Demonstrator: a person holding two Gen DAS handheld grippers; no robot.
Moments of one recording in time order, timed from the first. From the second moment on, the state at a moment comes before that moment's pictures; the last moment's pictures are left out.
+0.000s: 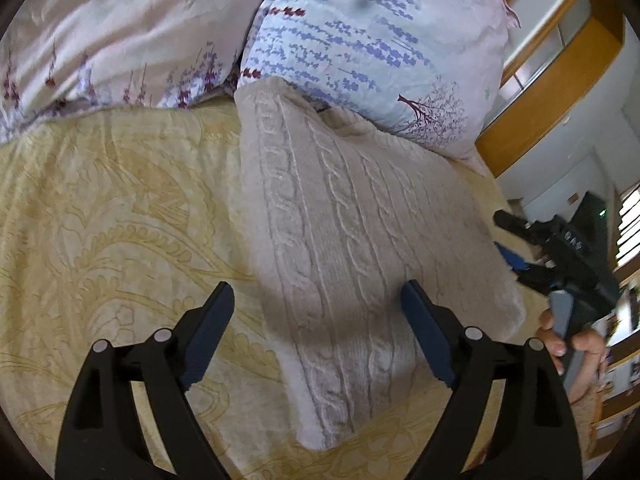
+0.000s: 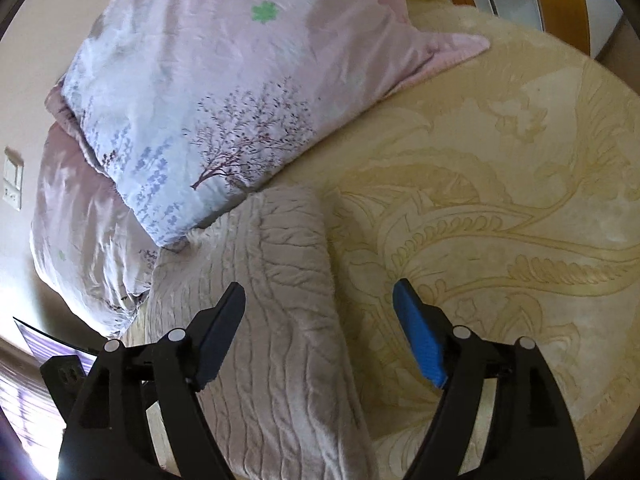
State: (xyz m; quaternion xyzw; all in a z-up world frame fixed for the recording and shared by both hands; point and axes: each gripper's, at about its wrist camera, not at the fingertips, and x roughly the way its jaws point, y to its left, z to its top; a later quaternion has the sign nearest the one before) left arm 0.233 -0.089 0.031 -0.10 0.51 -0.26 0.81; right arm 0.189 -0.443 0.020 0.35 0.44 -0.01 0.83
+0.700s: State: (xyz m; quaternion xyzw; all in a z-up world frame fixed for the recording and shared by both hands) left arm 0.280 -0.085 0.009 -0.23 0.54 -0.30 0.75; right arm 0.223 -0.428 0.004 0.36 0.47 0.11 0.80
